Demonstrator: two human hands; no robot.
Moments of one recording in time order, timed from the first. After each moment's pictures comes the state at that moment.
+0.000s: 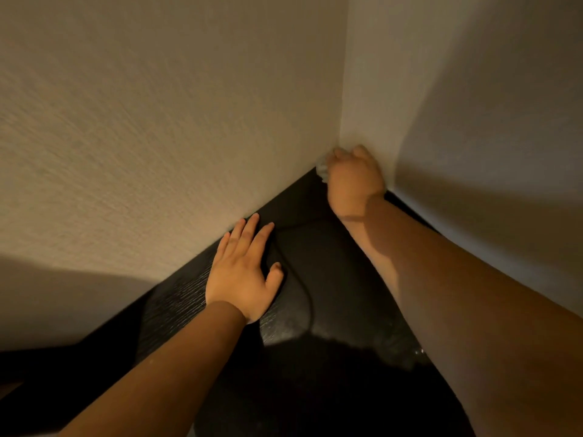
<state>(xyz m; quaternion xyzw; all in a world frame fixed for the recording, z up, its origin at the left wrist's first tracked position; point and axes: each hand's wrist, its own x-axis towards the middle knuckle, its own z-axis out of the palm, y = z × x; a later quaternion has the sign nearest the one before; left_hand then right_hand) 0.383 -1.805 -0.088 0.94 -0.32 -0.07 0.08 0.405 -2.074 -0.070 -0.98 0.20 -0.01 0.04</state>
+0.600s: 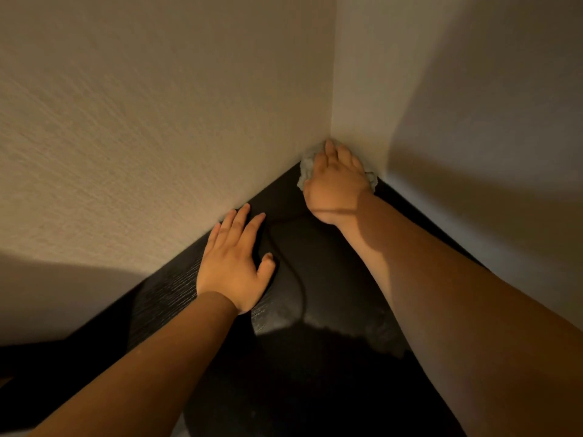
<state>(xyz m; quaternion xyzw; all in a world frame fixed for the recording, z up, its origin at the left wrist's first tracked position) 0.382 -1.806 -0.088 0.94 -0.32 -0.06 0.08 0.382 -2.051 -0.060 -0.97 0.19 0.07 0.14</state>
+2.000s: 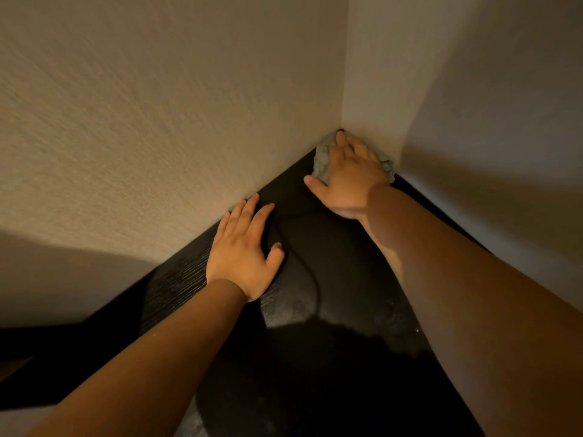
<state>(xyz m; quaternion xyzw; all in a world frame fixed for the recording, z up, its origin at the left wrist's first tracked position) 0.383 -1.806 -0.088 0.94 -0.32 -0.07 0.09 0.373 -2.060 -0.058 -0.97 0.16 0.11 0.13</state>
